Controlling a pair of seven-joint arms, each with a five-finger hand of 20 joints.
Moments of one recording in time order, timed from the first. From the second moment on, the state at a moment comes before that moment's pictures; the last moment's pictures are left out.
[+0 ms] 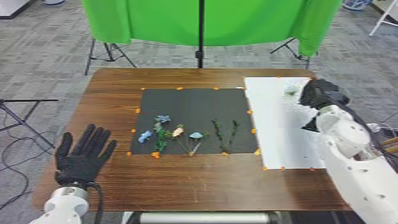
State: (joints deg) left arm 127.4 -60.3 -93.1 -121.2 -5.3 16.1 19.7; right arm -82.7 -54.6 78.1 -93.4 -140.3 -3.2 20.7
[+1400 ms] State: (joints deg) left arm 127.4 -60.5 -92.9 -121.2 -5.1 16.1 18.9; right arm -82.7 -55.8 60.5 -104.3 -137.3 -9.5 6.9
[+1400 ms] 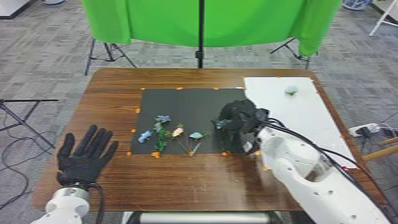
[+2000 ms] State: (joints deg) left arm 127.4 -60.3 -91.8 -121.2 -5.2 15.9 20.0; right arm -65.3 -57.5 69.4 -82.4 -154.1 -20.5 12.6
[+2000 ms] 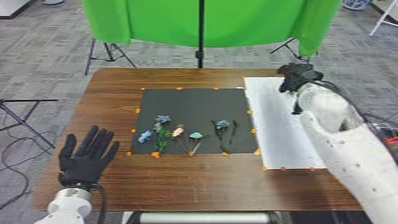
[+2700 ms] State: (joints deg) left arm 127.2 -59.7 -91.5 -121.1 -5.9 15.3 20.2; right arm -65.0 -61.1 73.6 -74.3 -141.1 -21.4 22.8
